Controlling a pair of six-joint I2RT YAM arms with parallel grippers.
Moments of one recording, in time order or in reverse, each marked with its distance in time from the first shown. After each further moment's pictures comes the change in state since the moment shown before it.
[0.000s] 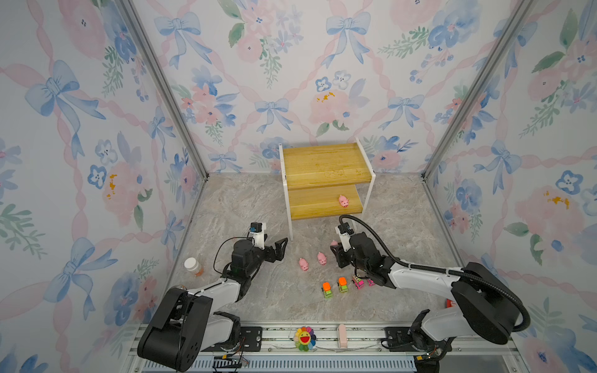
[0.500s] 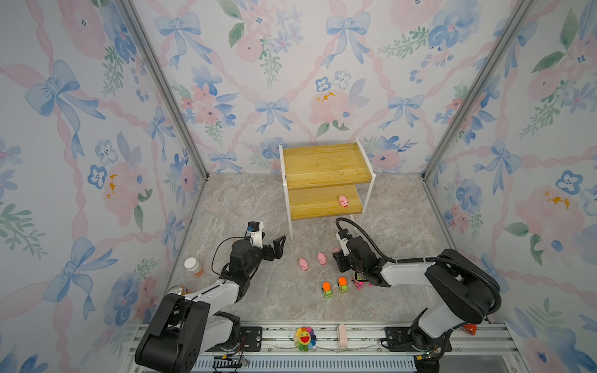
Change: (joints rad) left arm 0.006 -0.030 0.000 -0.011 -0.033 0.000; right arm -0.034 0.195 -0.061 0.101 -0.008 0.027
